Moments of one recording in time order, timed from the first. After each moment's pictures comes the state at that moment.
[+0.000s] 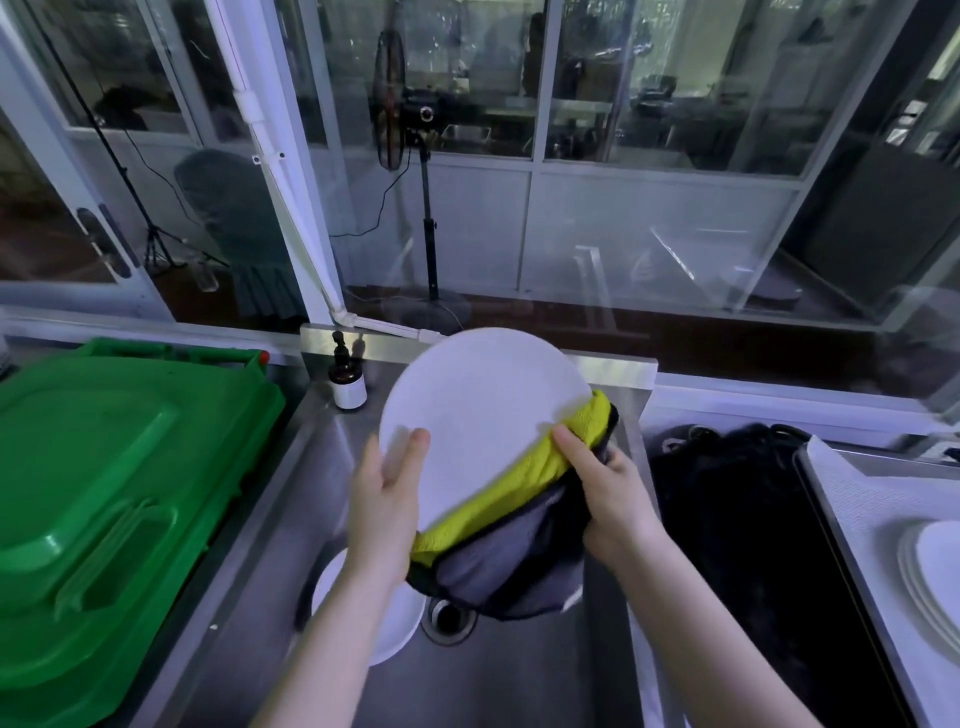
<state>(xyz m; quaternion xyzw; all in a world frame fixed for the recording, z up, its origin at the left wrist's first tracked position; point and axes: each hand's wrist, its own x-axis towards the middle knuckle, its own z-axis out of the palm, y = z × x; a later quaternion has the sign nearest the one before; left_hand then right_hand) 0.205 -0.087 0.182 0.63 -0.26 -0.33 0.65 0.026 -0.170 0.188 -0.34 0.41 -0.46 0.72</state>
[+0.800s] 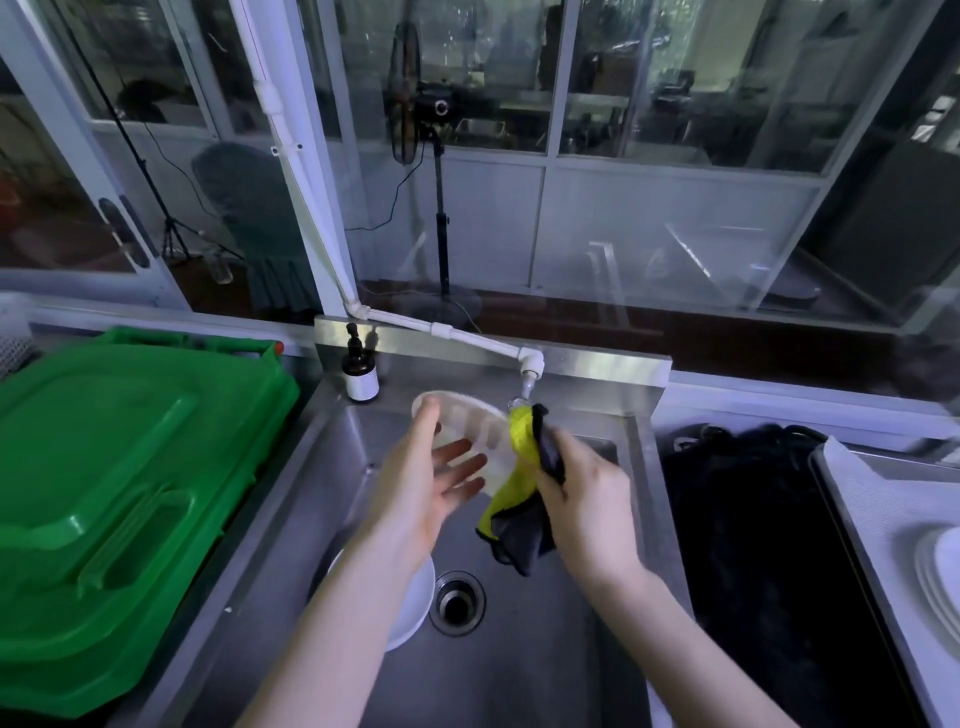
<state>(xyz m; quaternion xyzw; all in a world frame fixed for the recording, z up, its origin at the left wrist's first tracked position) 0.195 -0.098 0.215 0.56 -0.09 -0.52 0.64 0.042 -0.138 0.193 -0.78 0.44 -0.42 0.15</state>
